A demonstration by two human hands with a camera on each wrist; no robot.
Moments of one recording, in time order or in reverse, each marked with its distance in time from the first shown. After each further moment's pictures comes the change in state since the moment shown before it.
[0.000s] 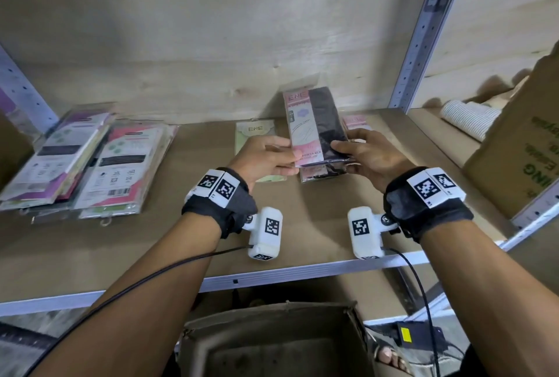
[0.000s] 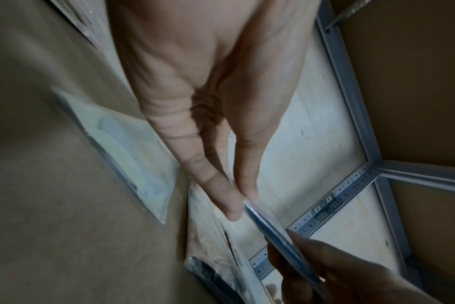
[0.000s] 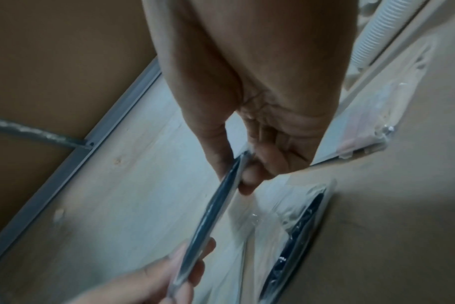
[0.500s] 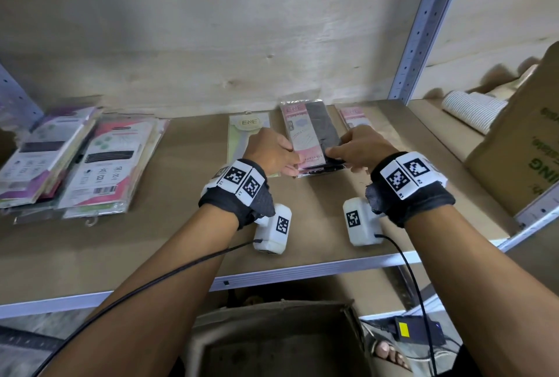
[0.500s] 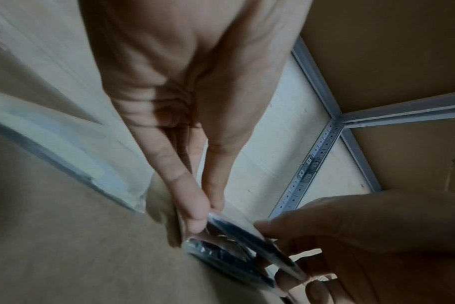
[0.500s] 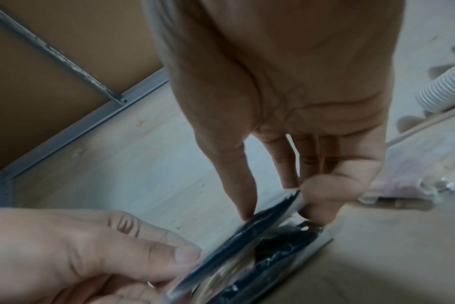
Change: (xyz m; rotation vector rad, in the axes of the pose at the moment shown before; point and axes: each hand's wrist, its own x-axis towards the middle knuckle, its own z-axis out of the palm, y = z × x) left_hand 0.029 -0.003 0.025 0.294 0.091 -0.129; right_hand 0.021 -0.006 -0.001 -0.780 0.058 0.072
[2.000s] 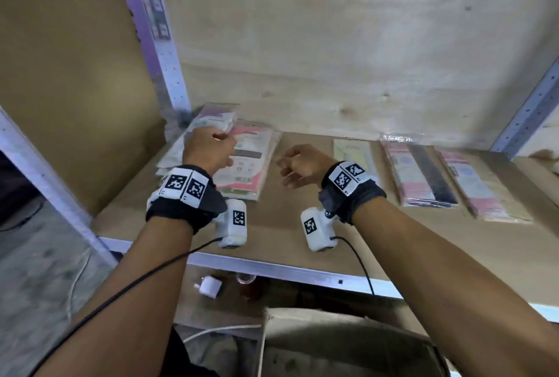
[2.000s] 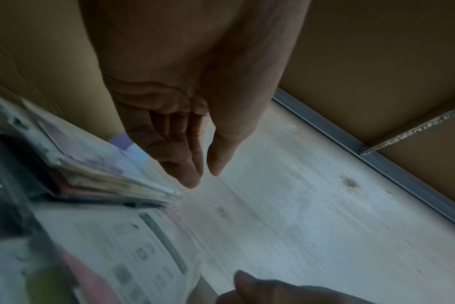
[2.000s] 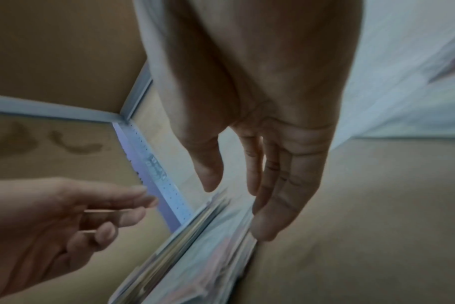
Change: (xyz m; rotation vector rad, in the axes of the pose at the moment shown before) left_hand -0.116 -0.085 -0.268 0.075 0.715 -0.048; right_hand -0.055 -0.210 0.187 0.294 -0.472 -0.238
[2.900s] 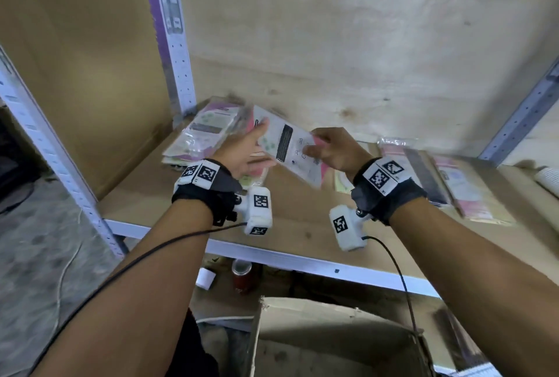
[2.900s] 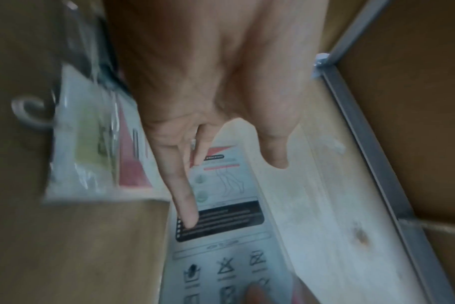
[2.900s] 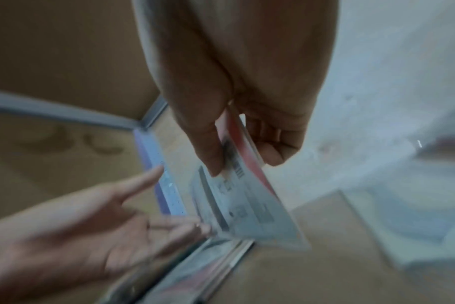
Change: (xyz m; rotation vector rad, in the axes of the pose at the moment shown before) left_hand -0.024 0.011 0.024 -0.683 -0.473 -0.171; right_hand -0.047 -0.008 -0.041 -0.308 0.175 -0.296
